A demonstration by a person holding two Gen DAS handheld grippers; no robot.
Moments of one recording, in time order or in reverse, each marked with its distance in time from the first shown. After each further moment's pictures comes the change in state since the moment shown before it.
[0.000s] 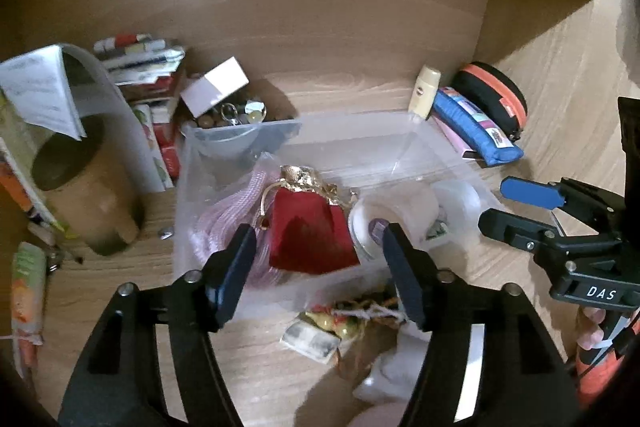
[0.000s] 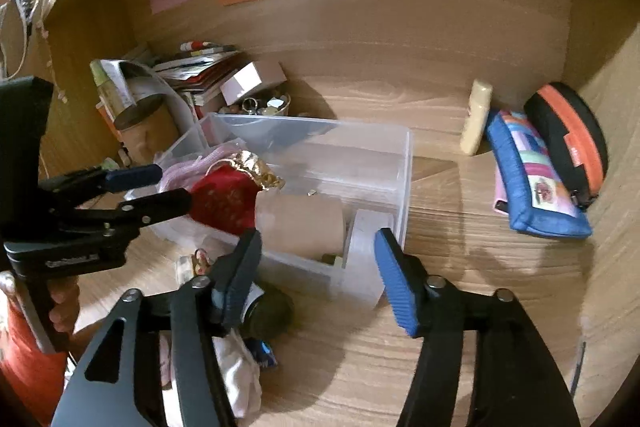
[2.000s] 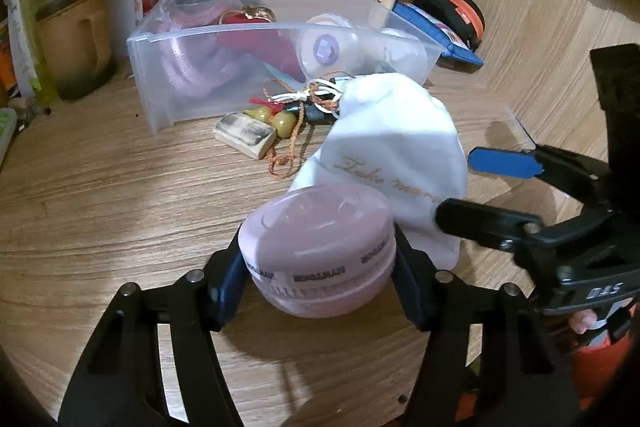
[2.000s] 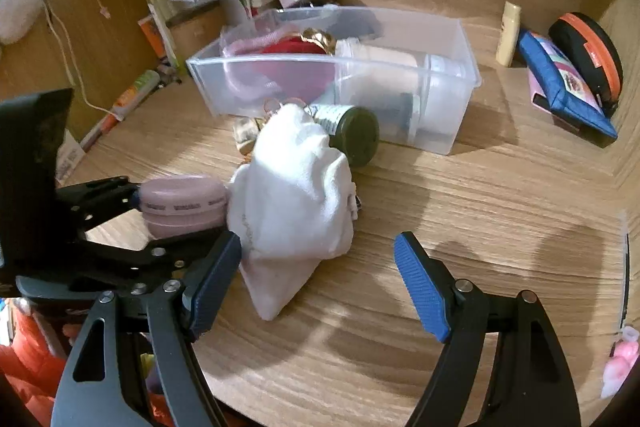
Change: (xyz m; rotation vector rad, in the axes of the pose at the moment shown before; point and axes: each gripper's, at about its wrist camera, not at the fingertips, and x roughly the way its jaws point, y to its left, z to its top) left arm -0.011 -0.019 -0.123 -0.045 0.157 -0.107; right arm -0.008 0.046 -0.097 -0.034 0.175 0.076
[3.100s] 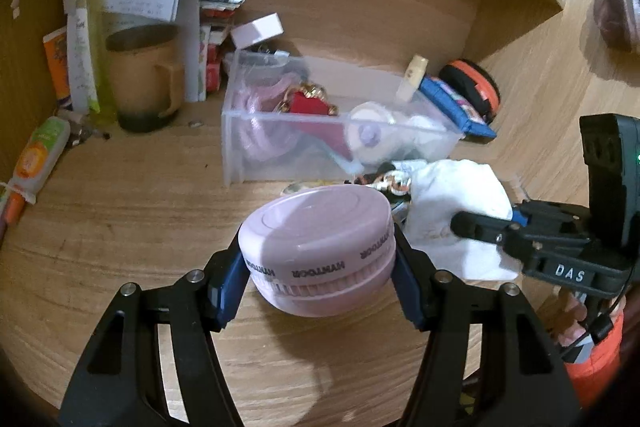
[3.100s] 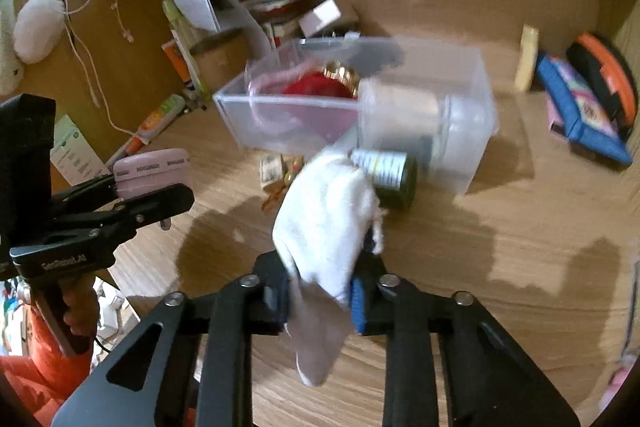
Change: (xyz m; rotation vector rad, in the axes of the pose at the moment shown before) left arm -0.051 0.027 0.015 -0.090 -0.196 0.042; right arm -0.019 -0.001 0.023 -0.015 -0.084 0.090
